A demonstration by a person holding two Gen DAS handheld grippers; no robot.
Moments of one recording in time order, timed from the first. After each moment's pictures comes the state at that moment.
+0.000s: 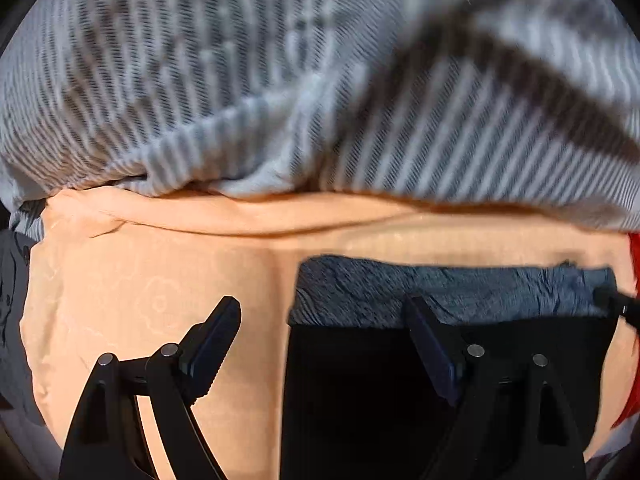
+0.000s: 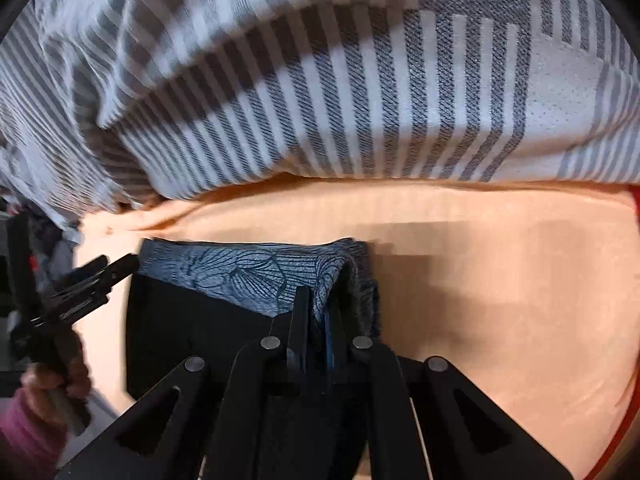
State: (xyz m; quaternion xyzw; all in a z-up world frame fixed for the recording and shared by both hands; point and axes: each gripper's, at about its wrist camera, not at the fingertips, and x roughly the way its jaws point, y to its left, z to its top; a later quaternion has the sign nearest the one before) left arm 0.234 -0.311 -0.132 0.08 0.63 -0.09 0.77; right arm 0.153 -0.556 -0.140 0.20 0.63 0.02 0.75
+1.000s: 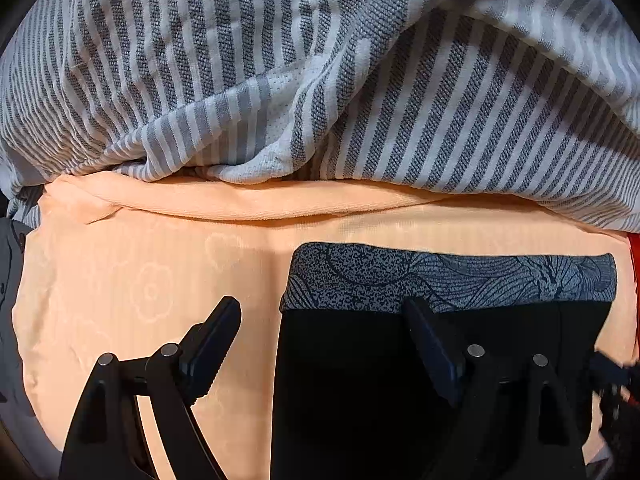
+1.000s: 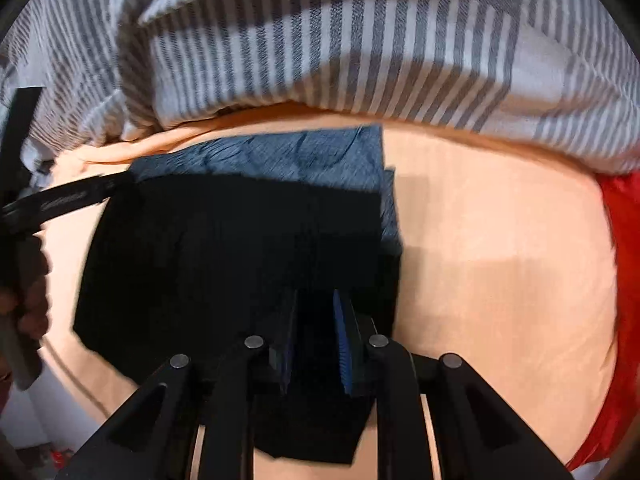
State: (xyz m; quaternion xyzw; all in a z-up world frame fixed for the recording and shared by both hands) left arm 0.231 -0.301 -0.144 0.07 0.63 -0.09 0.77; right arm 0.097 -0.507 -0.137 0.09 0.64 -0.01 0.76
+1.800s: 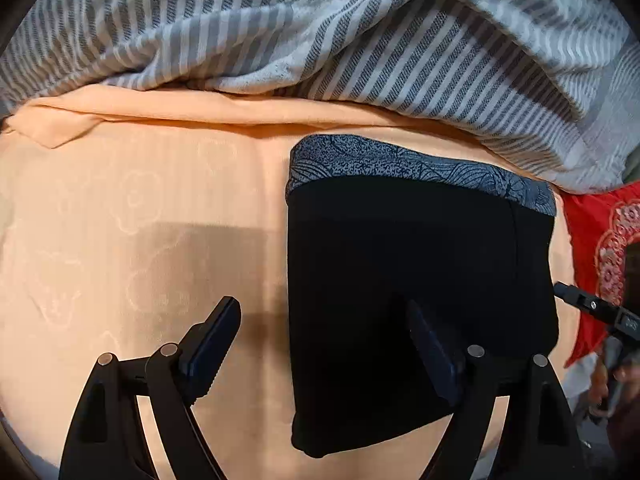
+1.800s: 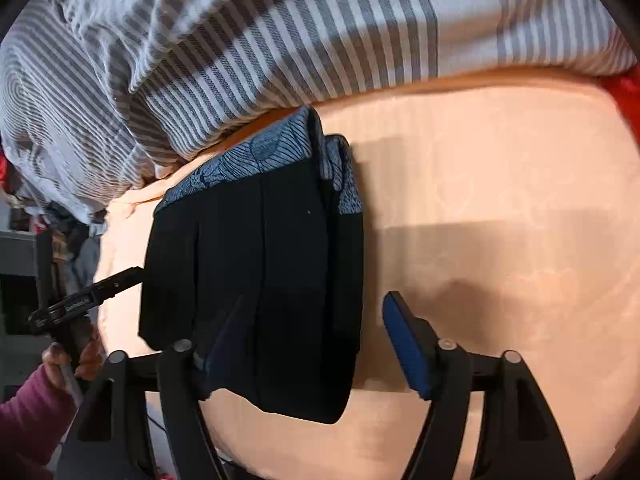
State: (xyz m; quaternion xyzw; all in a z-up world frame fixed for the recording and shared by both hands) left arm 0.187 -0.228 -0.149 -0.02 0.68 -0.21 0.70; right arm 0.047 -0.582 -0.132 0.29 0.62 0.05 0.73
